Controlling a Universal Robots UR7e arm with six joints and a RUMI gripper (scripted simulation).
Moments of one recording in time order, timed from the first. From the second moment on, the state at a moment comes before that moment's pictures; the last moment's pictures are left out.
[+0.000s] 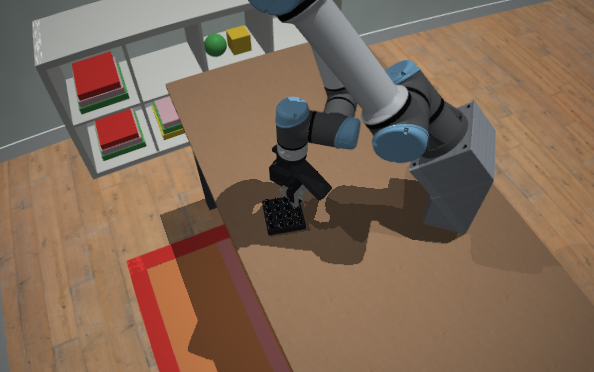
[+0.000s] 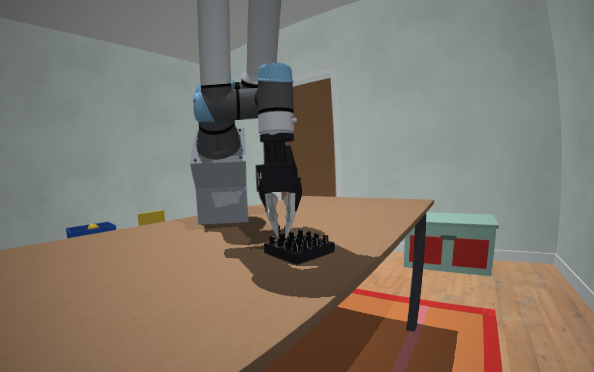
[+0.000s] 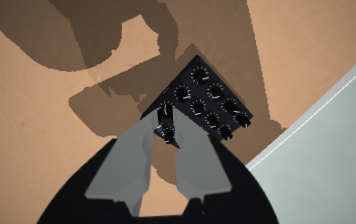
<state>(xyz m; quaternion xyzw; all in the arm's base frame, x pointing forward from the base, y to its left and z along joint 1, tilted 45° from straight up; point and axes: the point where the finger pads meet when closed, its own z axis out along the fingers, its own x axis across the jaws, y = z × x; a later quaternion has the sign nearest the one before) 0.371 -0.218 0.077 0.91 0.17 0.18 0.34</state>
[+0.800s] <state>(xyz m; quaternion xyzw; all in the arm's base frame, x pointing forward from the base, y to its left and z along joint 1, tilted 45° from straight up) 0.371 -0.217 0.077 0.91 0.16 0.18 0.33</state>
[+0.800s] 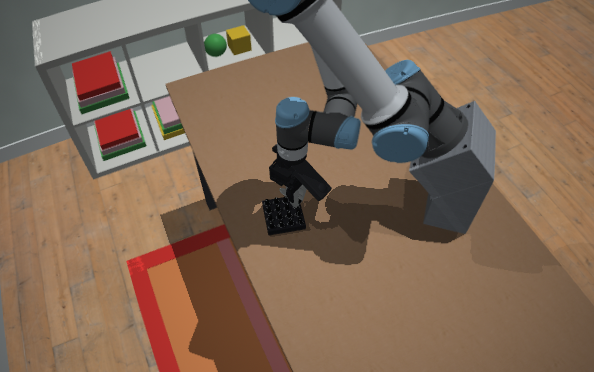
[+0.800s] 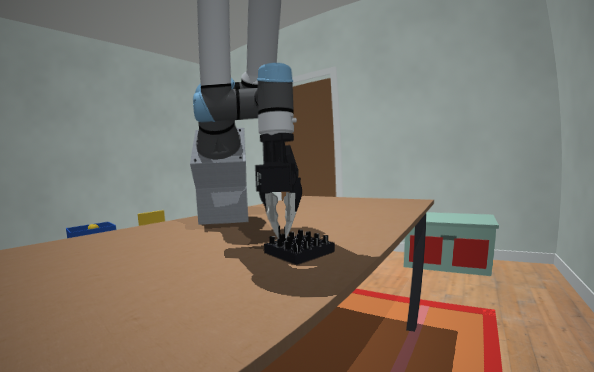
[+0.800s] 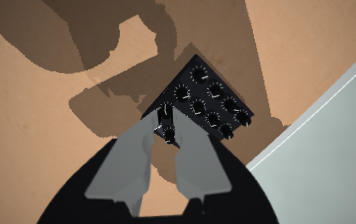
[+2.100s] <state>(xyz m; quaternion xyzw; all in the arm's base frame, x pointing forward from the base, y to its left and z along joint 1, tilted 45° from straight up) 0.365 -0.210 0.087 0.91 0.16 0.18 0.34</state>
